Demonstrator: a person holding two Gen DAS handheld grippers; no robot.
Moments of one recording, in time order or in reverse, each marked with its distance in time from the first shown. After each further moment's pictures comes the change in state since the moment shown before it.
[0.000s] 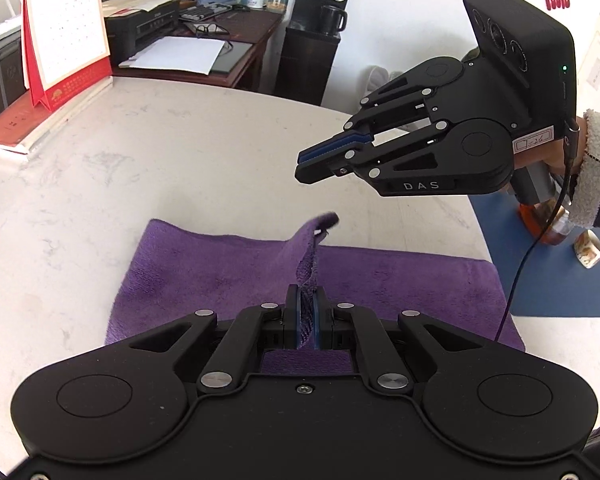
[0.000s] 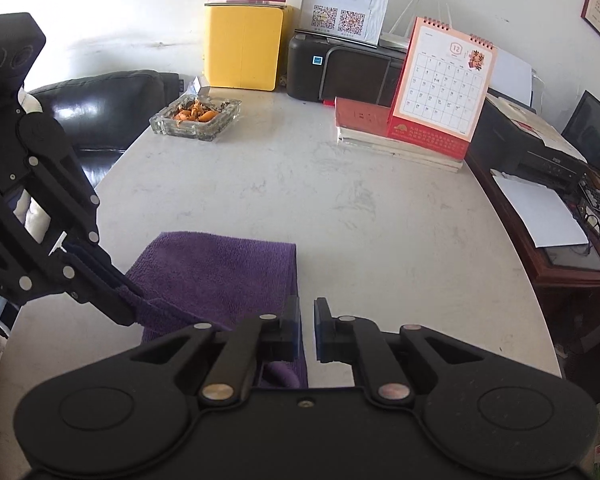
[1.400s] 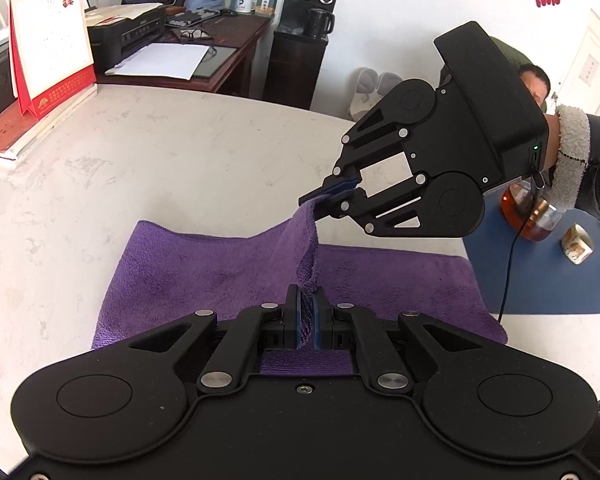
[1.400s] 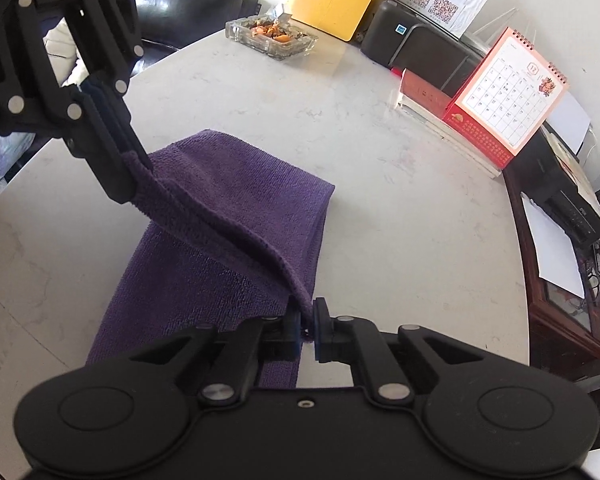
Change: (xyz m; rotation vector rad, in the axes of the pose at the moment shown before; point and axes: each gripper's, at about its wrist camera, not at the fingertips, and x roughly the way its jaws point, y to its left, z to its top) left arm -0.022 -0.037 -0.007 0.045 -0.036 -0.022; right arm -0.012 0.029 -0.028 -0.350 0.123 -0.006
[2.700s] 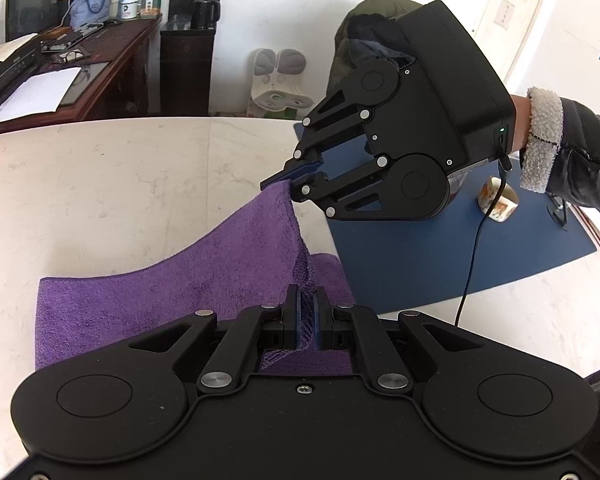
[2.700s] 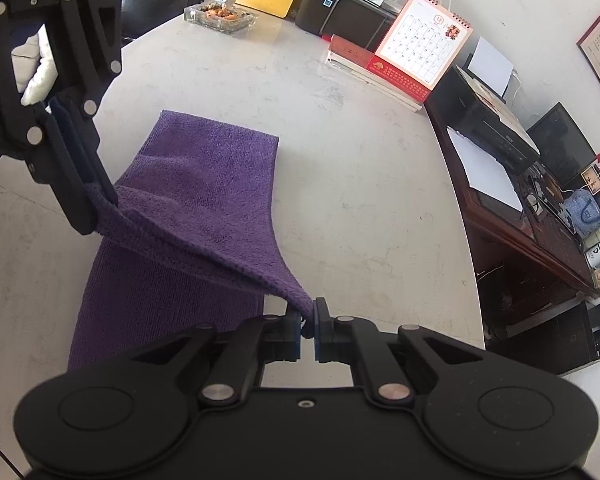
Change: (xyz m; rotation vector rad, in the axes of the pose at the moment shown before) left arm 0.055 -0.119 0.016 0.200 0.076 -0.189; right arm -0.088 0.010 -0.116 0.136 0.048 -0.137
